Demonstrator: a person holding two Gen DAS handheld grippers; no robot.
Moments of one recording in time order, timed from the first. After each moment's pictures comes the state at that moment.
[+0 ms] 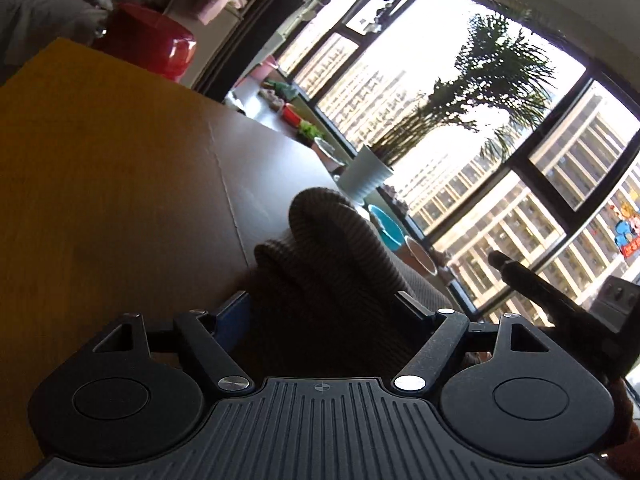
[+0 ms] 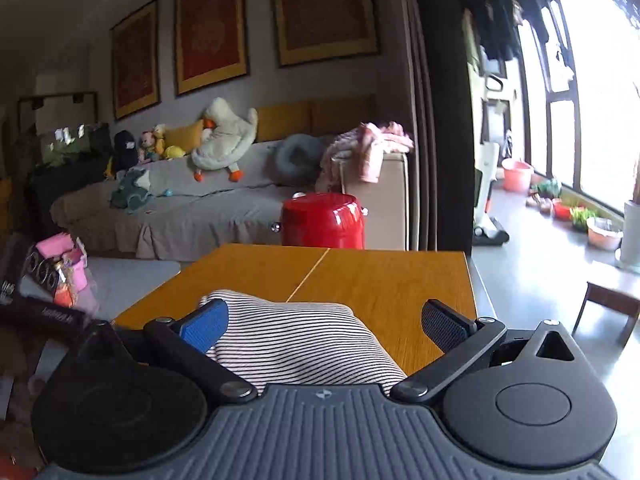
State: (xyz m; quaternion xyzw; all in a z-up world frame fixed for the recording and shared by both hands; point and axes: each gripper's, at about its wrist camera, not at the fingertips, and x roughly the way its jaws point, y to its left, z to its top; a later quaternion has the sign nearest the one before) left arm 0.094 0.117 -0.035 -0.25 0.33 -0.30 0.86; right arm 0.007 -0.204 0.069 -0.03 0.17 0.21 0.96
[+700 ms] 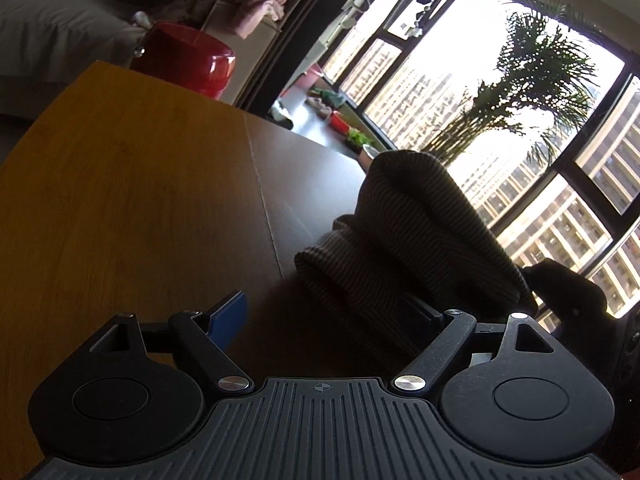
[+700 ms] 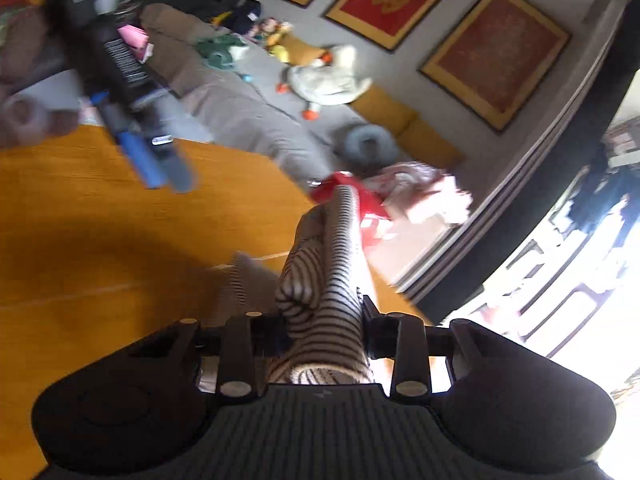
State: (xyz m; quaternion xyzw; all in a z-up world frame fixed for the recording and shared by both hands) left arm 0.082 0.096 -0.008 -0.22 0.35 -0.24 0.88; right arm 0.012 -0.144 0.032 -0.38 0.12 0.22 0.89
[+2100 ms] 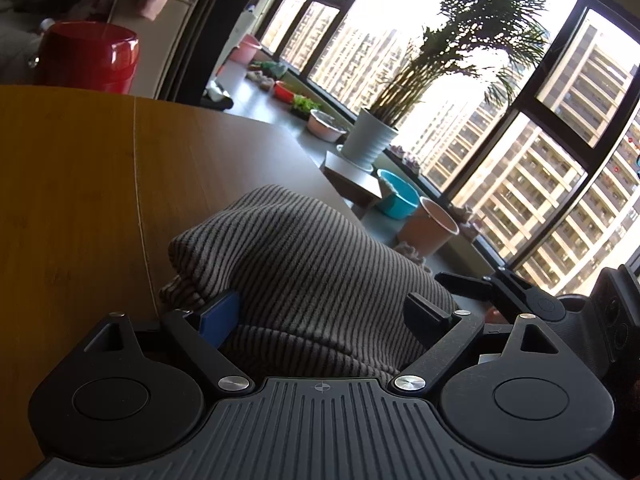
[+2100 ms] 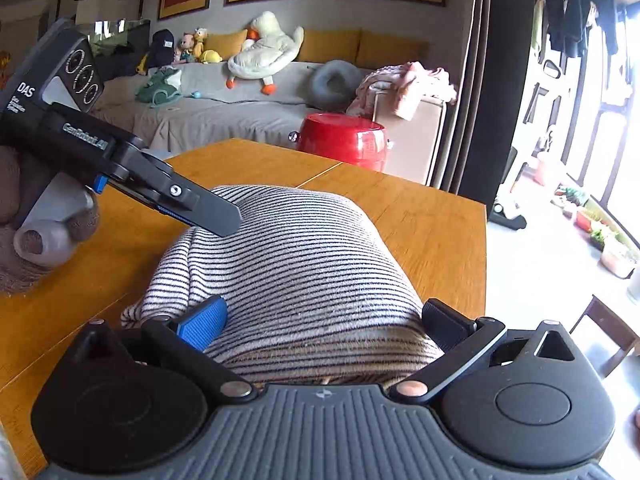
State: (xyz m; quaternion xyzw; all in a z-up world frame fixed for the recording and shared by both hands) left arm 0.137 -0.002 -0.017 -0.15 0.36 -0.32 0.87; right arm 0.042 -0.228 0.010 -0.11 0.26 0.23 0.93
